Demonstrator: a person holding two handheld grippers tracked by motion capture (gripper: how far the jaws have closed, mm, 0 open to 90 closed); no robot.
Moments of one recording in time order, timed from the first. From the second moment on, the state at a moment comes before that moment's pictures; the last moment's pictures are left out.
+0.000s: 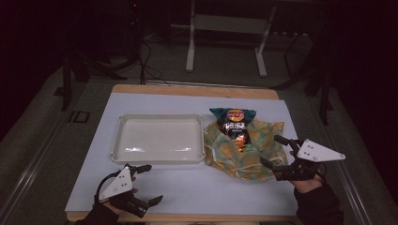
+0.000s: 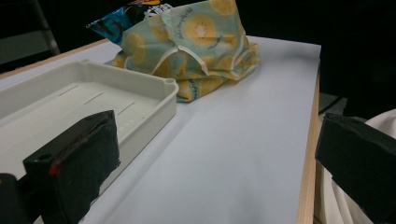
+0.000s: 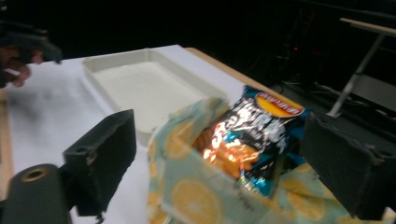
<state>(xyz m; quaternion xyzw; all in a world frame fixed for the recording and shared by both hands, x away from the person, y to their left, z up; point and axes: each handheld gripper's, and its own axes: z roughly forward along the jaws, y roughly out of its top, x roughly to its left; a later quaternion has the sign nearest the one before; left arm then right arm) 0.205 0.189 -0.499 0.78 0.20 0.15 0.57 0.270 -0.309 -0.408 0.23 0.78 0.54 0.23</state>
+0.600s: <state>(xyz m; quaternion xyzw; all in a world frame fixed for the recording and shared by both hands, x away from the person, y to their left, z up) 0.205 0.189 -0.499 0.79 0.20 0.15 0.56 0.320 -0.294 -0.390 0.25 0.76 0.54 0.26</state>
